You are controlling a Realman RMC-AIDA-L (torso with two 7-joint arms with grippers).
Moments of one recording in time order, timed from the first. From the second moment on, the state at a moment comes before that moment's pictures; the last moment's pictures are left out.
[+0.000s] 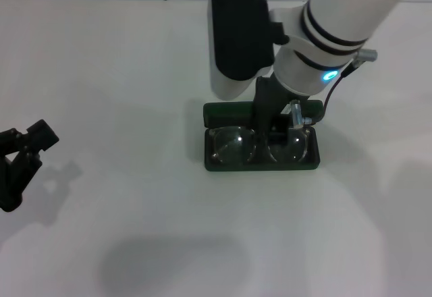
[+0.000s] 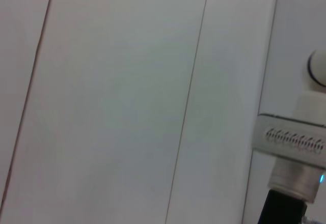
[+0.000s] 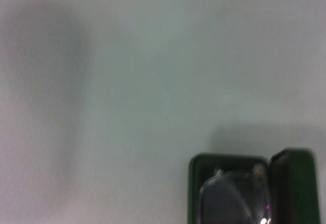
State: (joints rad) left arm -0.13 -2.04 0.64 0.53 1.54 1.85 -1.04; right arm 1.04 2.03 -1.81 -1.13 -2.40 -1.42 2.29
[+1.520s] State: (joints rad) left arm -0.73 -2.09 0.67 0.47 1.92 1.49 -1.37; right arm 0.27 2.02 -0.72 -1.11 -1.53 -1.42 1.67
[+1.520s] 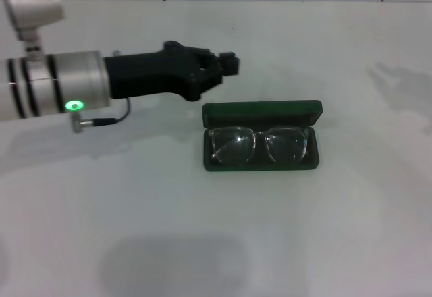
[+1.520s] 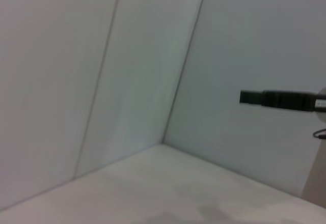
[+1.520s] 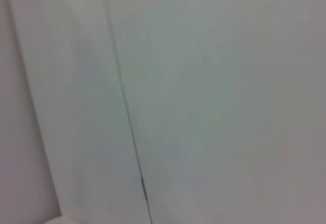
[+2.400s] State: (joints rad) left arm -0.84 -2.10 0.72 0.24 1.88 1.31 -1.29; right arm 0.36 1.99 -0.69 -0.84 -1.54 -1.42 1.54
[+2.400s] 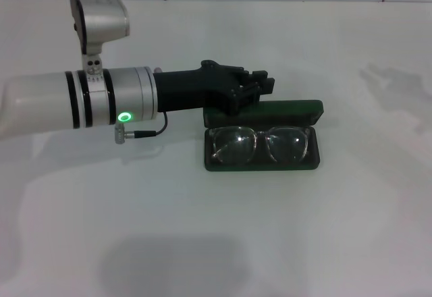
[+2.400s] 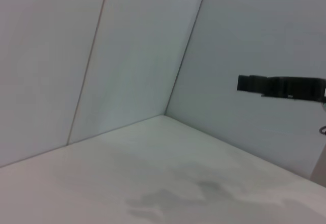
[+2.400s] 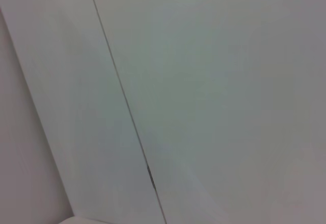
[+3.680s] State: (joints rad) left arm -0.87 -2.11 0.73 0.14 1.85 1.17 -1.22; right arm 0.36 2.00 -0.70 -0.83 -1.55 -1.45 1.54
